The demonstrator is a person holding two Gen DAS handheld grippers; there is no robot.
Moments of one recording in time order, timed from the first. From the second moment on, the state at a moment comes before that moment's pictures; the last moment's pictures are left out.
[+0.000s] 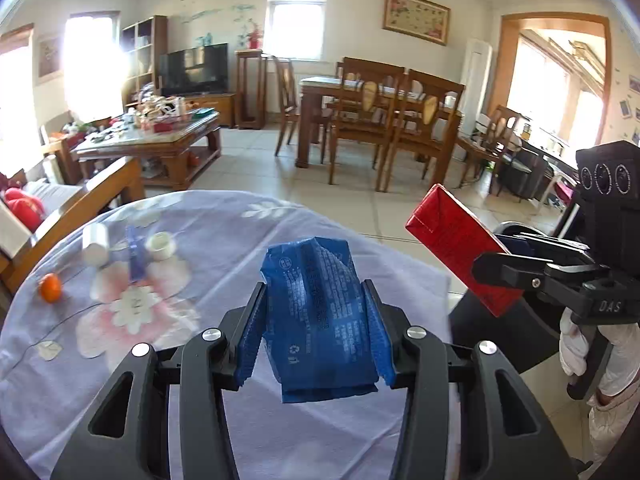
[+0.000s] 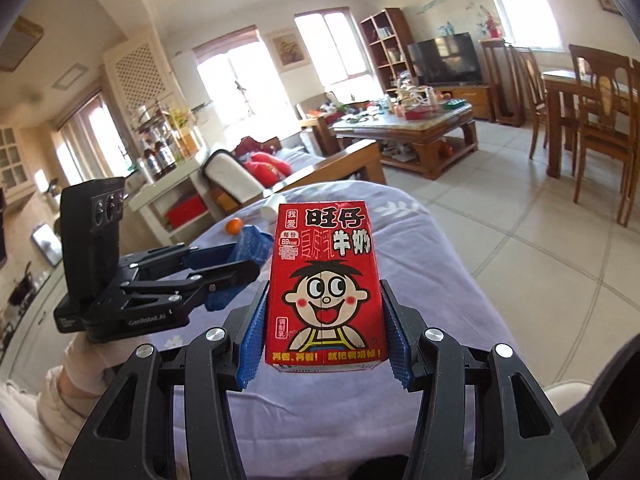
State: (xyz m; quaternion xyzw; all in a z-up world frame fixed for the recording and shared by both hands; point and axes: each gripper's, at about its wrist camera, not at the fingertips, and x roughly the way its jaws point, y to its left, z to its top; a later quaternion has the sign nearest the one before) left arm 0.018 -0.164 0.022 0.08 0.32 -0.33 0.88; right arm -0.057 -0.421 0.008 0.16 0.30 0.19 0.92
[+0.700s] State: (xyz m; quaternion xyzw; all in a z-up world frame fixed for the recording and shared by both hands) left arm -0.064 -0.342 -0.009 0.13 0.31 -0.49 0.80; right arm -0.216 -0.605 -0.053 0.25 0.27 0.03 0.93
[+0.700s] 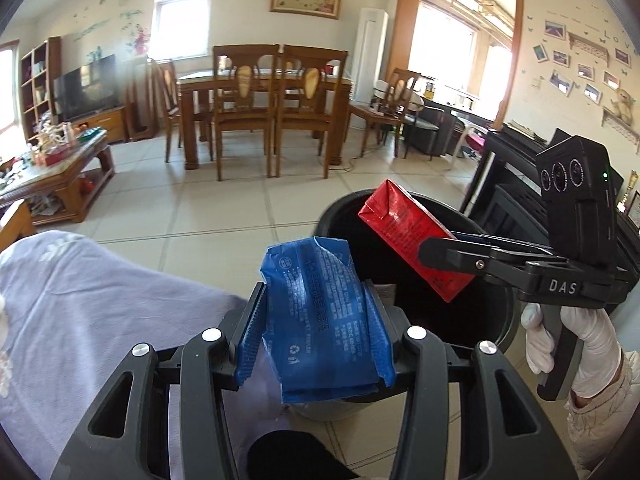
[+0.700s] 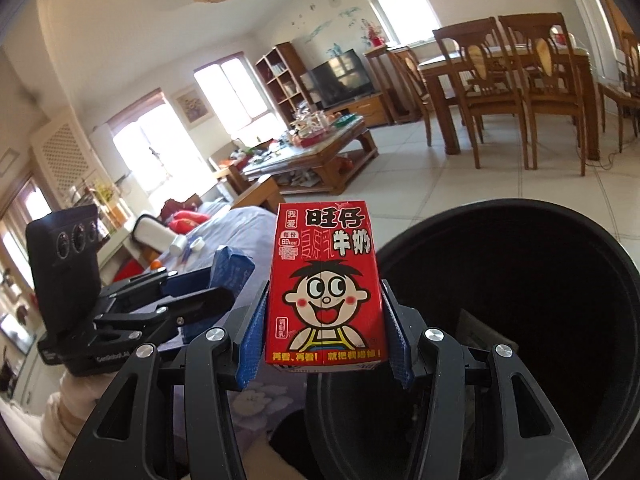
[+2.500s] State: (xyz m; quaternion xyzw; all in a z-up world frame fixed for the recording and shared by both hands) left arm -0.028 -0.275 -0.011 0.10 0.30 -0.43 0.84; right arm -0.154 -0.563 -0.055 0.22 0.31 -0.03 0.92
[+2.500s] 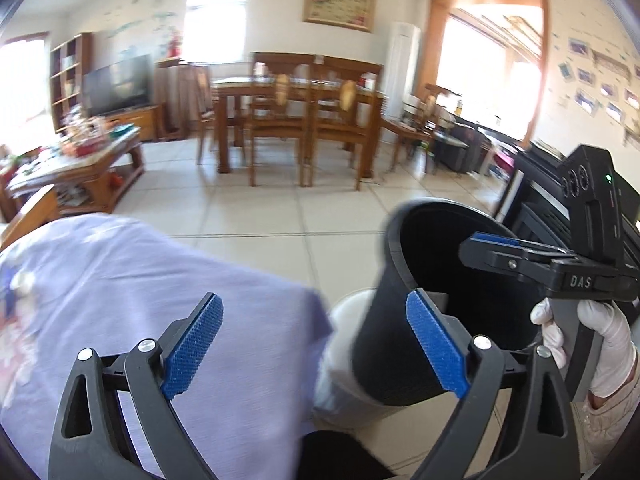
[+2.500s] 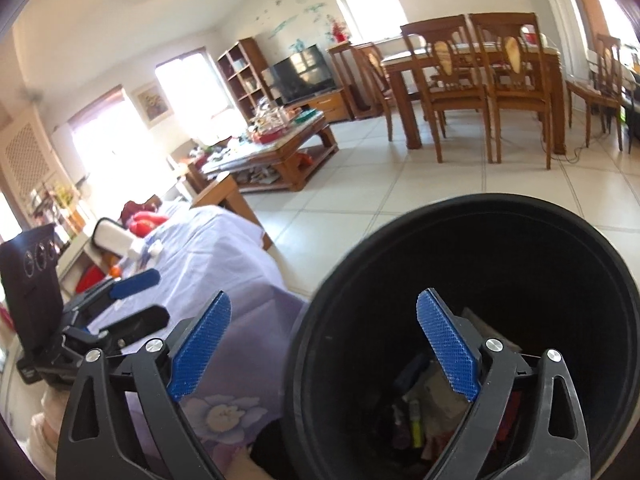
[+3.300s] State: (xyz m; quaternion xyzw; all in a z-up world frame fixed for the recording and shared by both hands) left arm 0.123 -0.009 0.009 -0.01 0.33 -0.24 0.91; right arm 0.060 -0.322 -0.022 0.09 0.34 0.14 0.93
